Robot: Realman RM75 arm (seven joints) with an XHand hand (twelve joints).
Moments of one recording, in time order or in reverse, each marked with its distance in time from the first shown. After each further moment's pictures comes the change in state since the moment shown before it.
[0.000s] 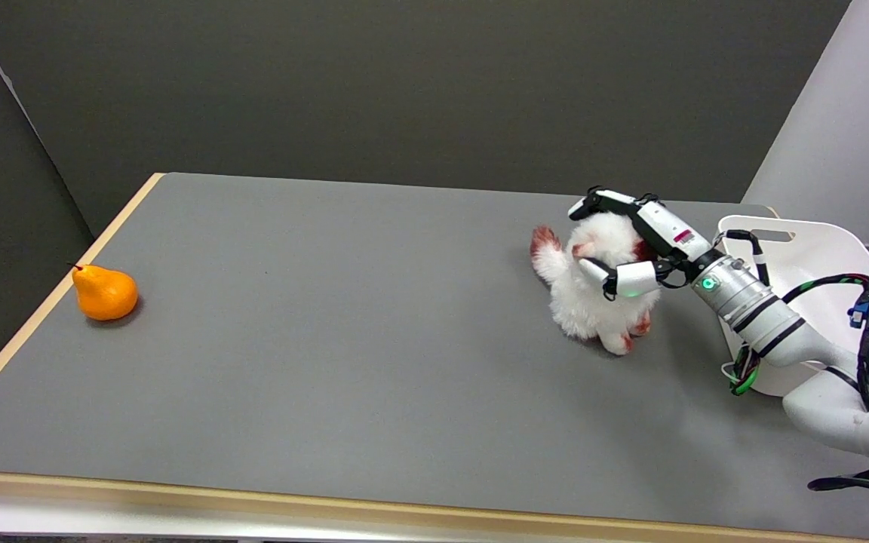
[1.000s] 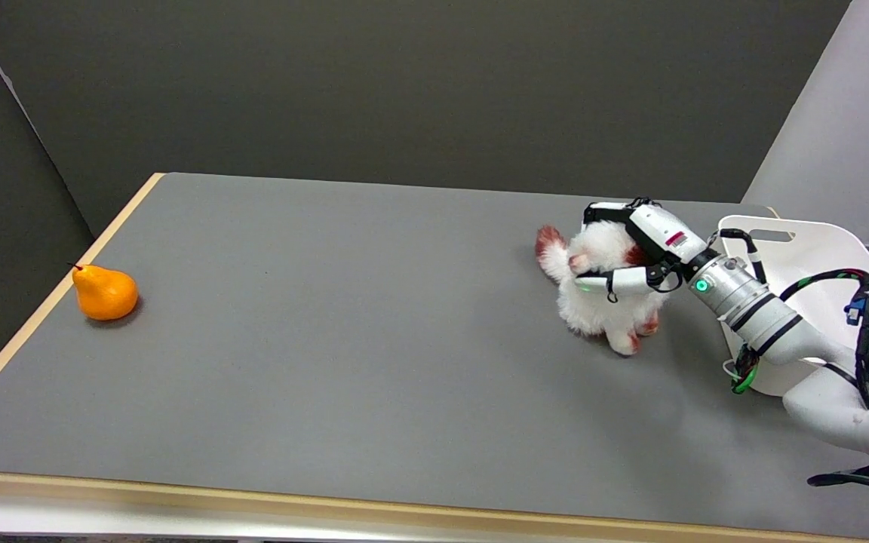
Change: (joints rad) arm -0.005 -0.004 0.029 0.026 -0.066 -0.045 -0.084
